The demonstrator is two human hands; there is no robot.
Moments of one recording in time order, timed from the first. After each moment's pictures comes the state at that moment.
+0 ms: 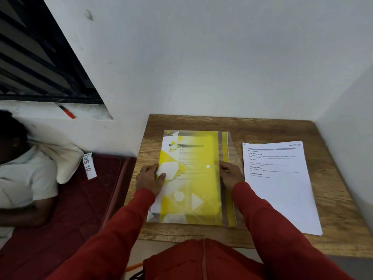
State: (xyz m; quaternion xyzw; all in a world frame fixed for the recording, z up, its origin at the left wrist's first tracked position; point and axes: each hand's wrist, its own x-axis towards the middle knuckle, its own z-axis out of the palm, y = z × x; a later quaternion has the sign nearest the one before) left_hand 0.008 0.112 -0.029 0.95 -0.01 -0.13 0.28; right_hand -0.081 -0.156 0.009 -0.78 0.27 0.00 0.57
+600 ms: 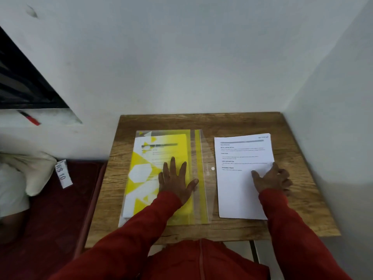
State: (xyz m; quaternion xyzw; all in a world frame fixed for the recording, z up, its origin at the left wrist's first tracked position) left_hand -0.069 -0.036 -0.003 0.95 -0.22 -0.18 0.10; right_hand -0.182 -0.299 0.008 -0.79 0.57 -0.03 0.24
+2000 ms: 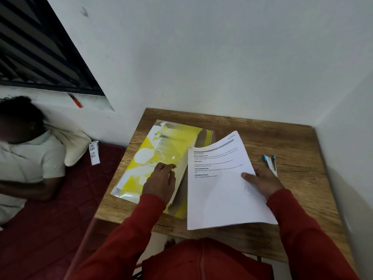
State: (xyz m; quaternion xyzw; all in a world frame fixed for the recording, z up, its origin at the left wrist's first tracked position) left_hand -0.093 0.004 0.038 0.96 -0.09 0.00 0.25; right_hand -0.152 -0.297 0.064 -0.73 0.28 0.09 0.61
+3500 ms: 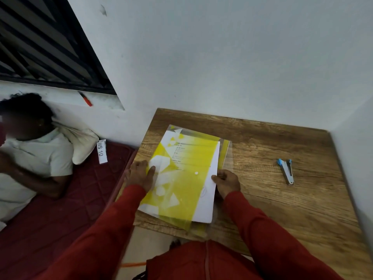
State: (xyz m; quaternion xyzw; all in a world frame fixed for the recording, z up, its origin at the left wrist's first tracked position) left_hand -0.032 0.108 0.004 0.97 0.09 -0.12 0.19; right_hand -0.093 -0.168 -0.030 -0.72 0.36 0.02 0.59
